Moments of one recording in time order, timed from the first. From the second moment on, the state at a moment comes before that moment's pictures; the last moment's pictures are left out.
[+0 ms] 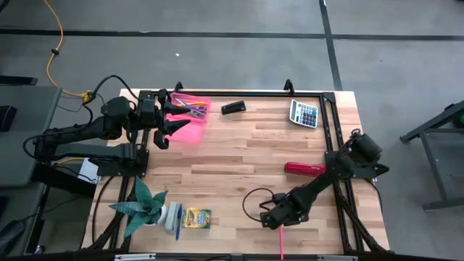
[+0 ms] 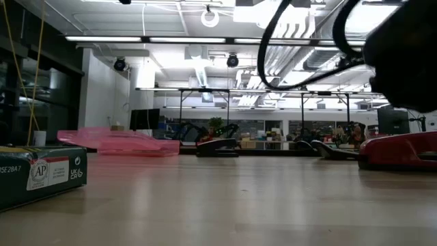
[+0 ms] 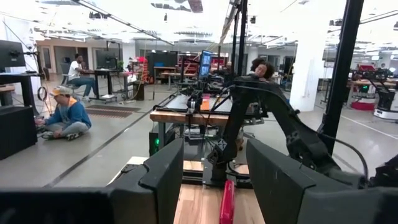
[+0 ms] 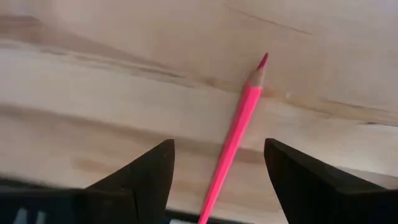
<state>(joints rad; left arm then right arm) 0.33 0.70 0.74 0.10 0.13 -0.05 0.63 1.85 1.11 -0.53 -0.23 2.06</state>
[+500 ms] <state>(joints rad) 0.33 0.70 0.74 0.10 0.13 -0.05 0.63 1.90 1.13 -0.60 -0.26 2.09</state>
